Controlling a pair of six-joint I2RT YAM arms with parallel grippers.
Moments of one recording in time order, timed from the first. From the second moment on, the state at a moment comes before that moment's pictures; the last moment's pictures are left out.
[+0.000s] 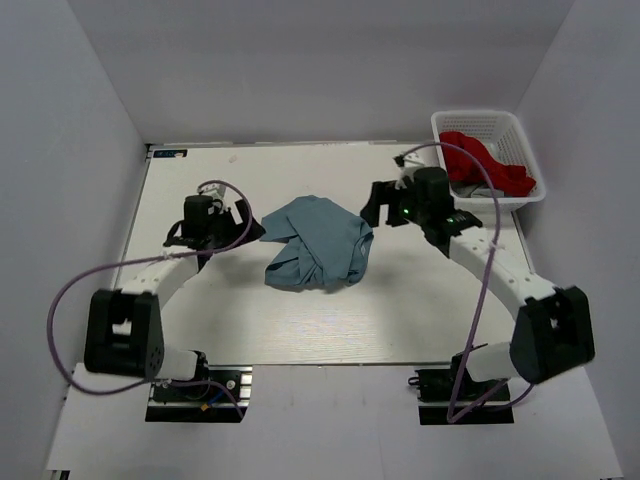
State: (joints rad) left arm -0.11 1.30 0.74 -0.04 0.26 -0.45; right arm 0.38 1.32 0.95 -0.13 -0.20 0.25
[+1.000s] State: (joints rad) left arm -0.25 1.91 1.09 0.04 0.14 -0.46; right arm 0.80 2.11 1.66 -0.40 0.06 -0.07
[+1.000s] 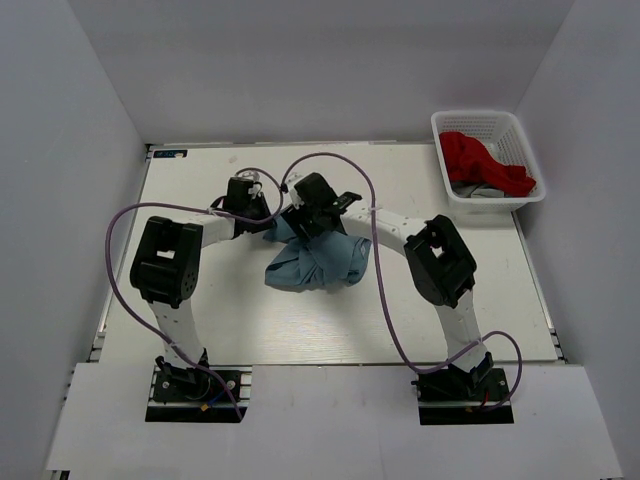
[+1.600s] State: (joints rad) left arm -0.28 1.85 1.01 0.02 0.04 -0.53; right arm 0.81 1.86 1.34 -0.17 0.17 0.11
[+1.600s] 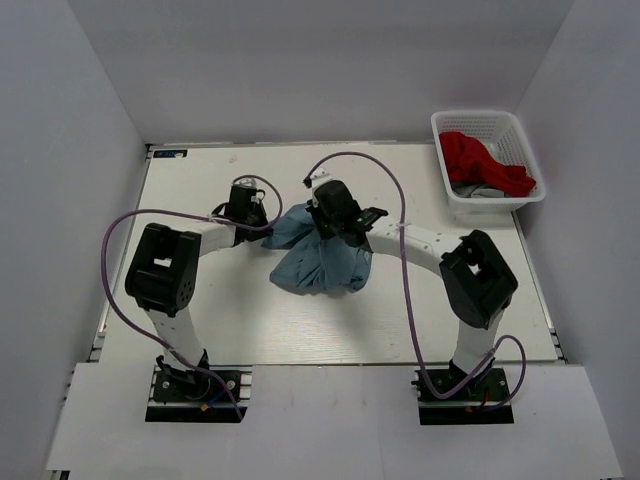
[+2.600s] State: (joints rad) left arm -0.26 1.08 1.03 -0.12 -0.32 -0.54; right arm 0.77 1.14 1.04 -0.06 0.59 0.21
